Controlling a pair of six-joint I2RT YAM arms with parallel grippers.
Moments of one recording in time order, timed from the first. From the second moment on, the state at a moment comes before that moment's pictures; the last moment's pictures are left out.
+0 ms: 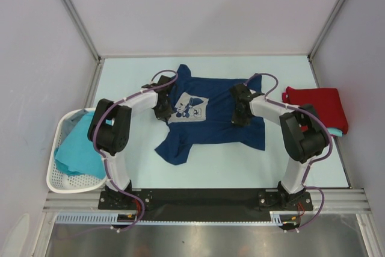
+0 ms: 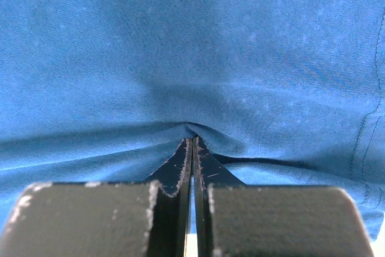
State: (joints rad) left arm -0.38 1.91 1.28 -0.63 -0.18 -0.65; right arm 0.45 1.82 1.15 -0.55 0.17 0.68
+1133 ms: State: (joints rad) left arm -0.34 1.94 1.33 -0.77 -0.26 -0.60; right arm 0.27 1.78 1.09 -0.48 0.14 0.72
